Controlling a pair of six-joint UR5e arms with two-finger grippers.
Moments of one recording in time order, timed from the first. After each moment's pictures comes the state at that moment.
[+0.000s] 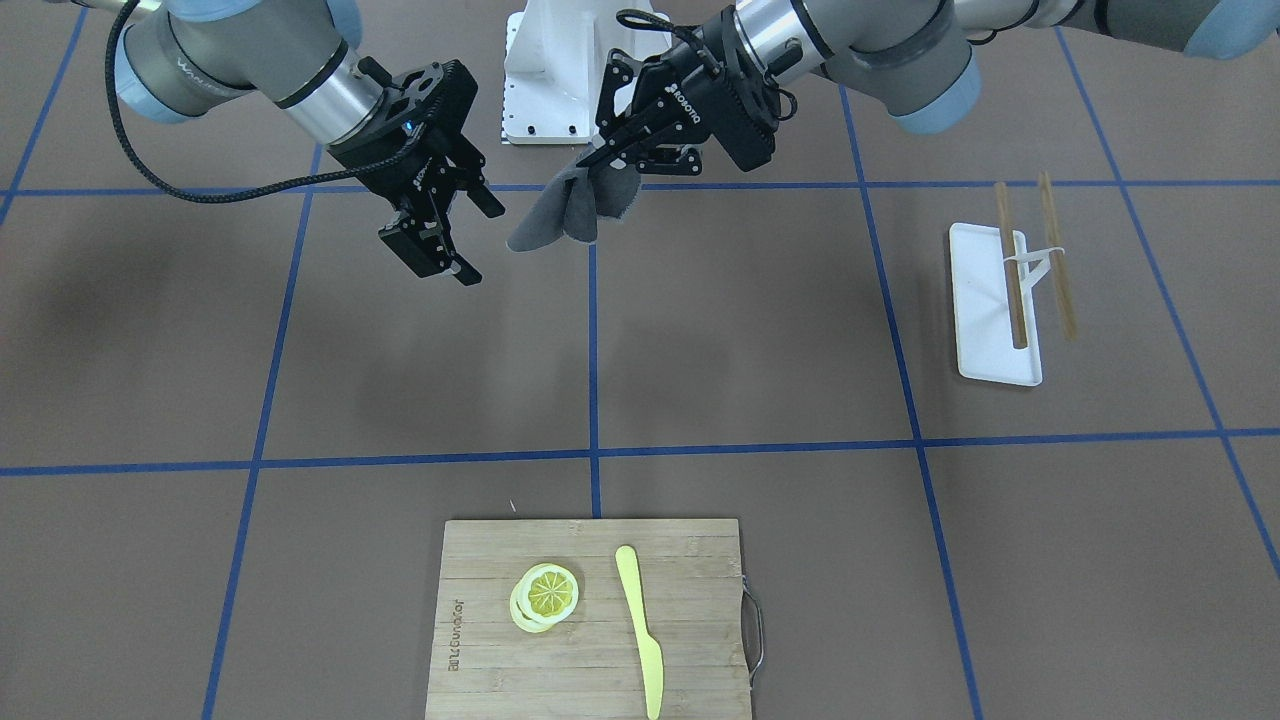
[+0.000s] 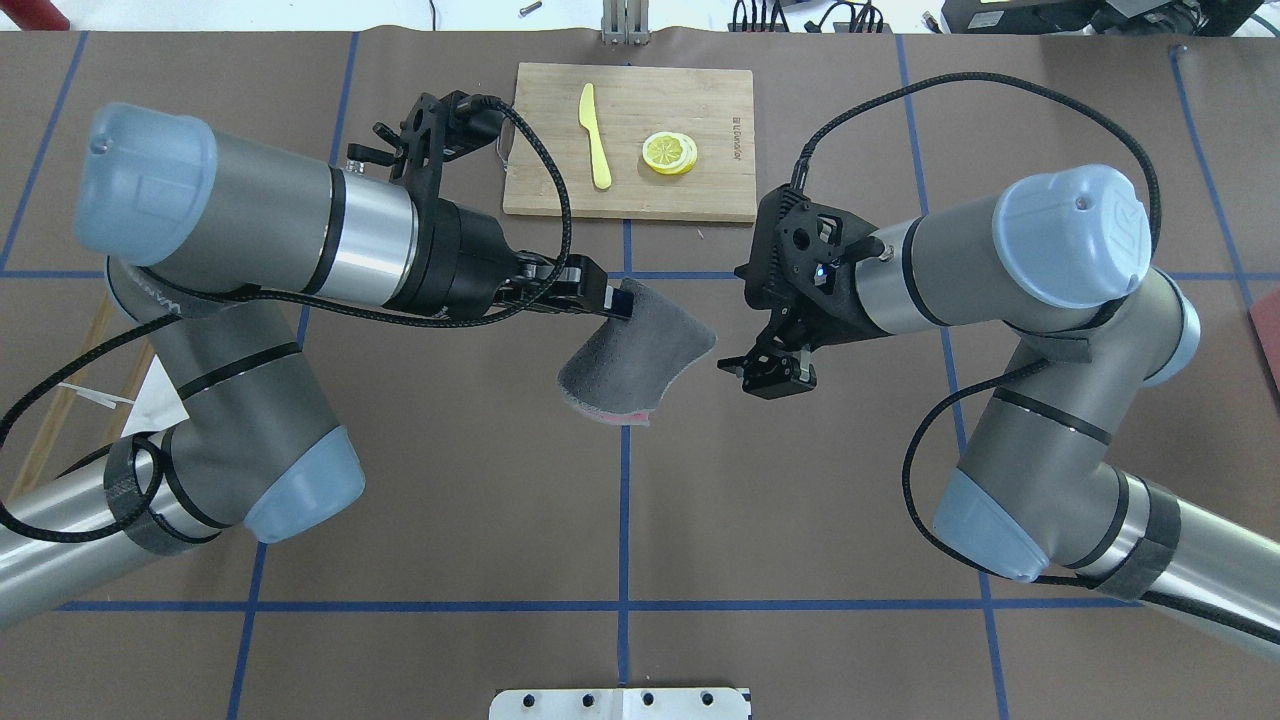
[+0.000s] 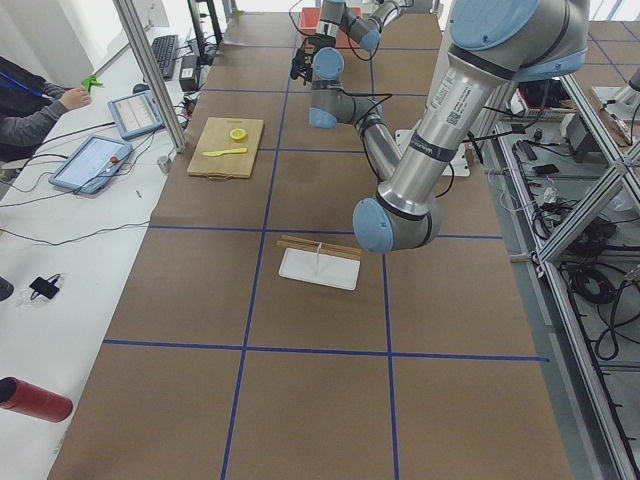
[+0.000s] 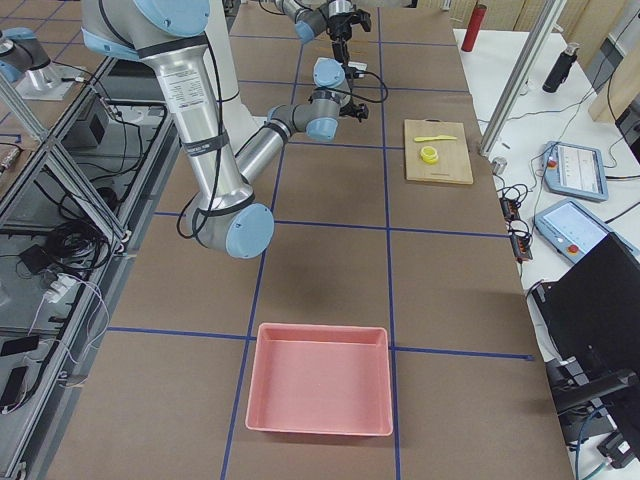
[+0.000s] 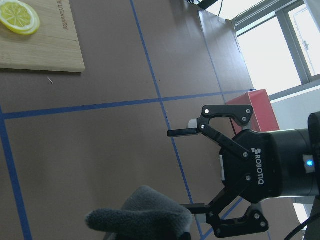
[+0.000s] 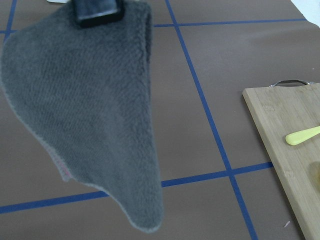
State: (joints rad) left arm -0.65 -2.16 -1.82 -2.43 -2.11 -1.33; right arm 0.63 -1.17 1.91 -1.00 1.97 -0.04
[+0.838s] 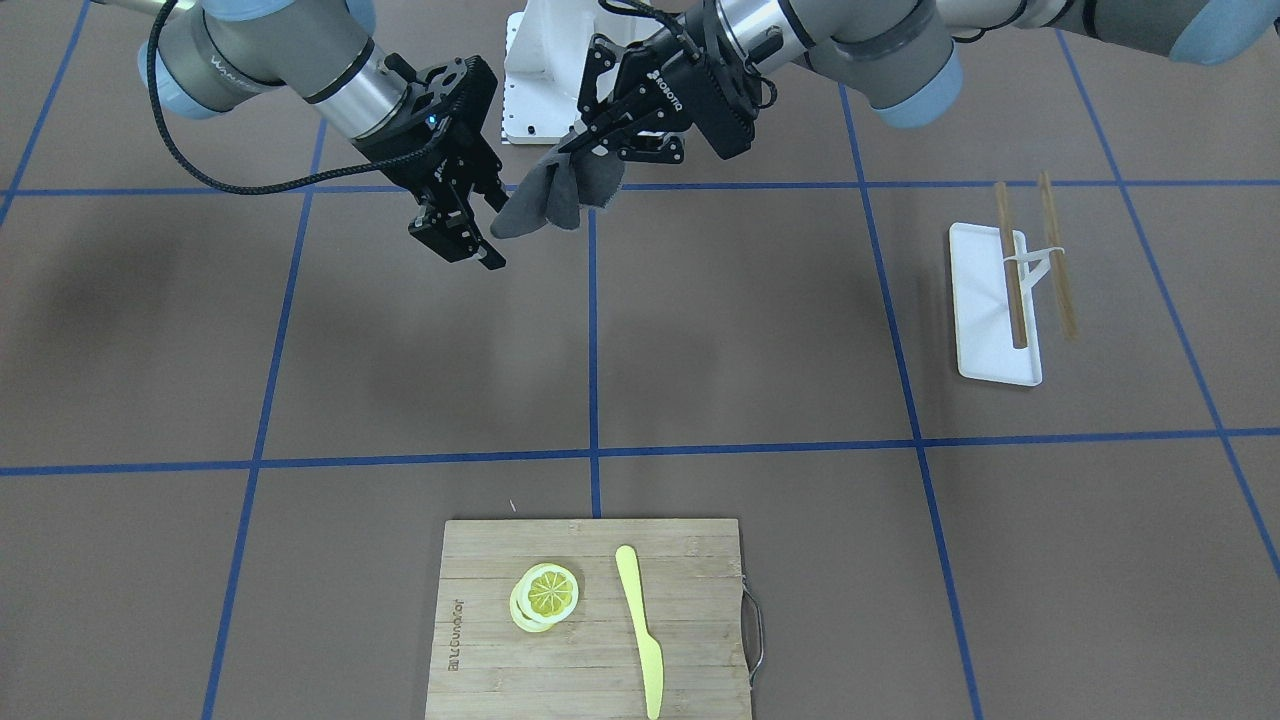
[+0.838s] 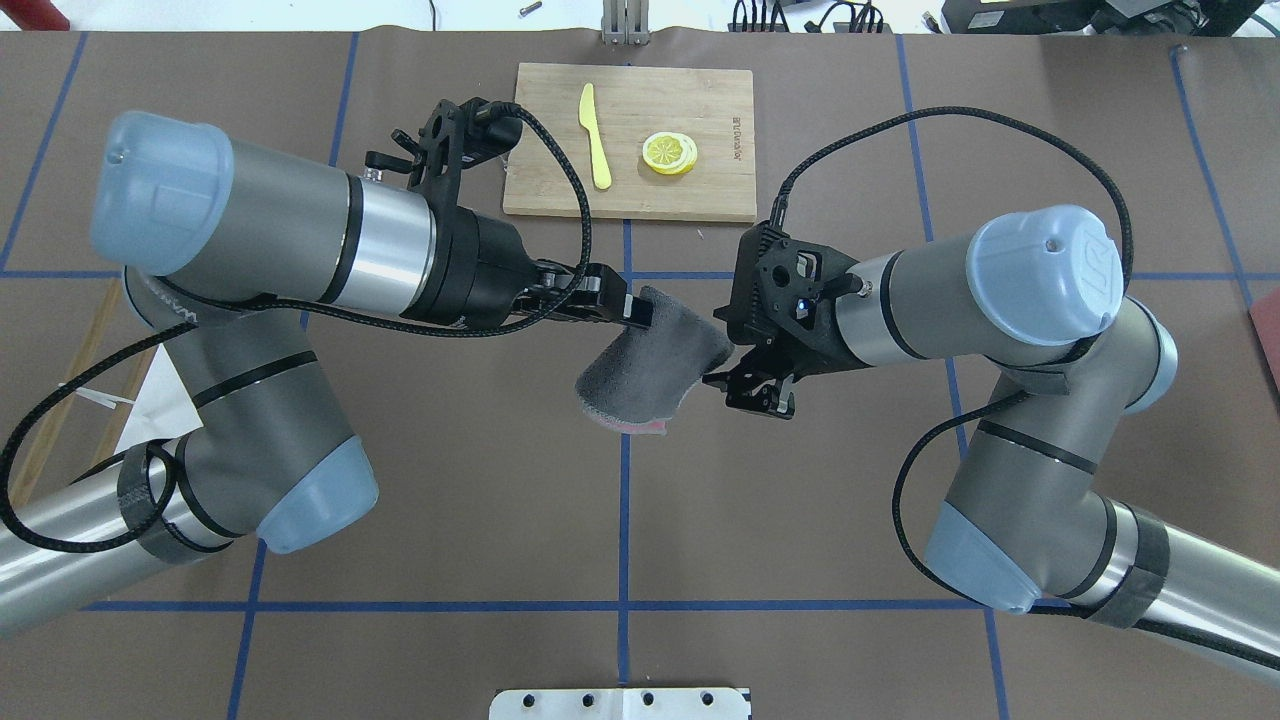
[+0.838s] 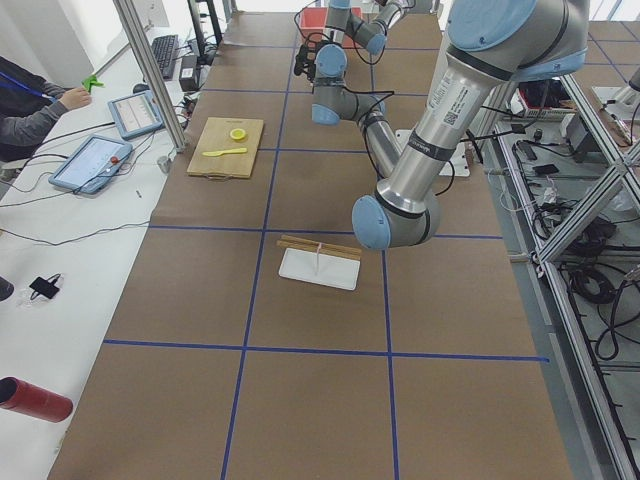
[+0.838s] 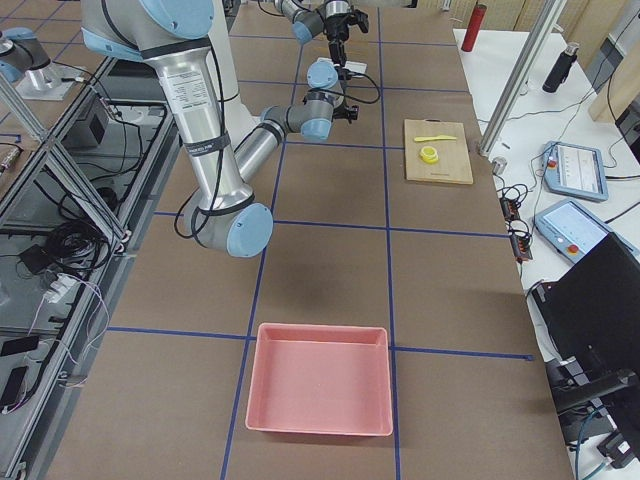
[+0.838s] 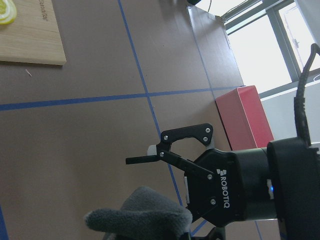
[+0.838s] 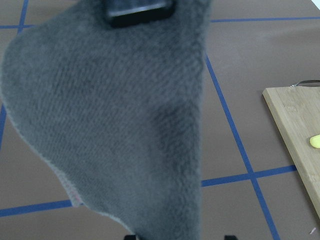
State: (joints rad) left arm -0.64 -2.18 -1.82 -2.43 -2.11 -1.33; right arm 0.59 -1.18 1.92 -1.00 1.94 -0.04
